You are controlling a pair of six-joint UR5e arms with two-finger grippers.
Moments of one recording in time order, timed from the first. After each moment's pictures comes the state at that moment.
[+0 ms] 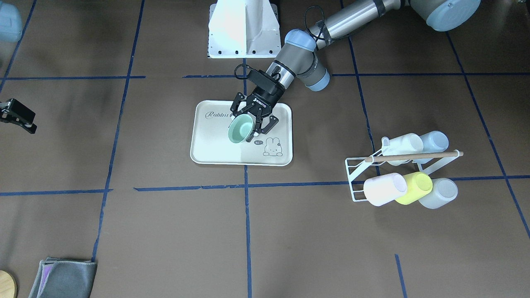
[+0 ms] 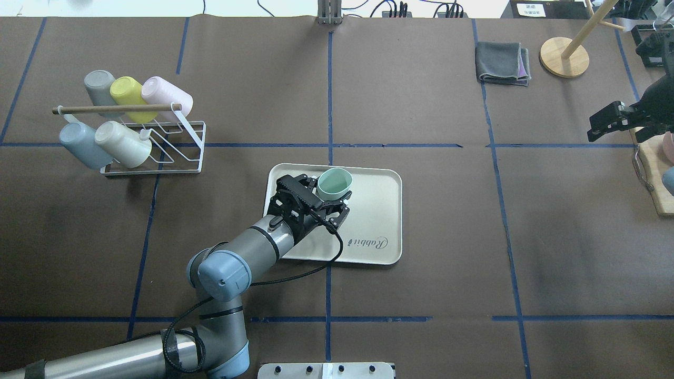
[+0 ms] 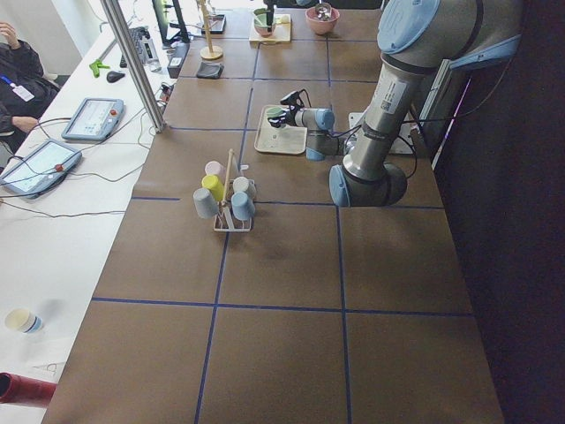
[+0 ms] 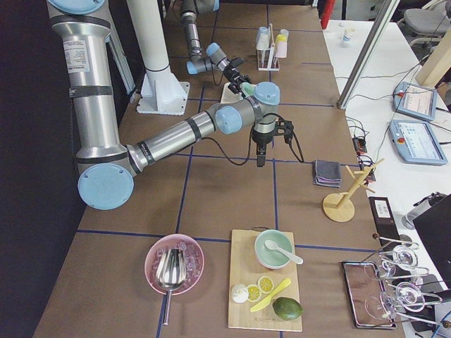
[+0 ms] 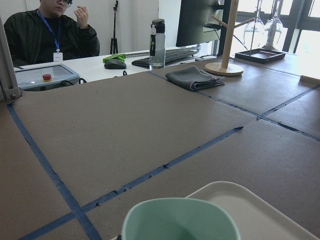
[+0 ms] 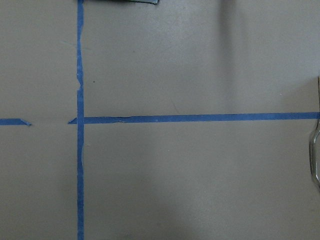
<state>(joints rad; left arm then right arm) -0.28 -2.23 -1.24 -2.94 -1.09 -0.54 1.16 -1.47 1.93 -1.61 2.23 0.61</state>
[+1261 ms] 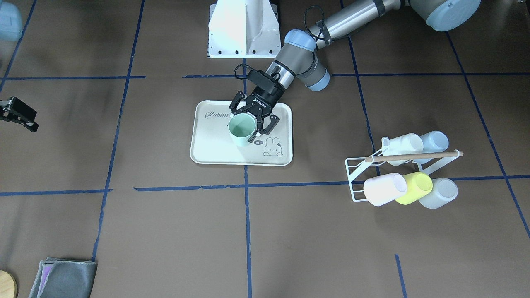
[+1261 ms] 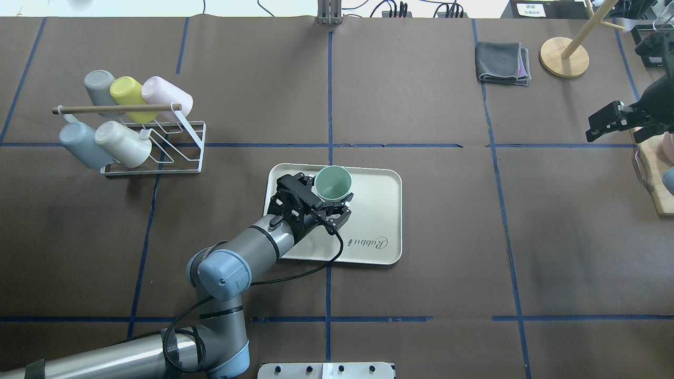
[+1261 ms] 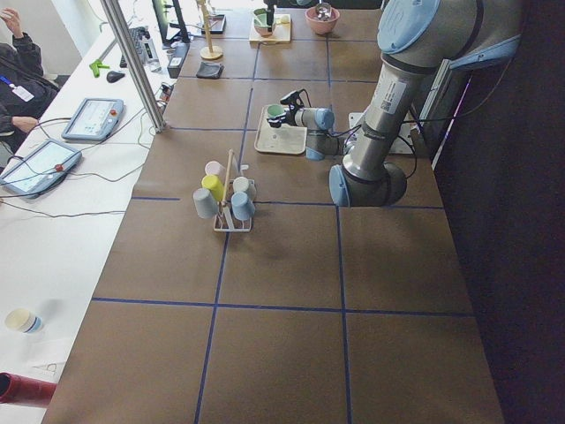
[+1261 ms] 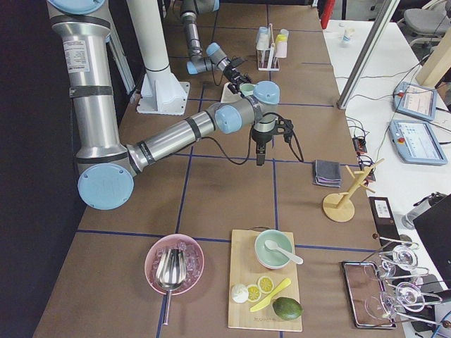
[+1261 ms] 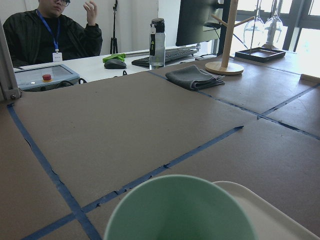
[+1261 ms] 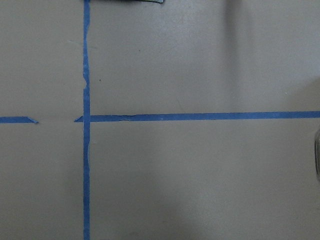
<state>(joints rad) -0.28 -2.23 -1.24 -2.94 -1.09 -0.54 1.16 -1.47 1.93 -1.61 2.25 0.61</state>
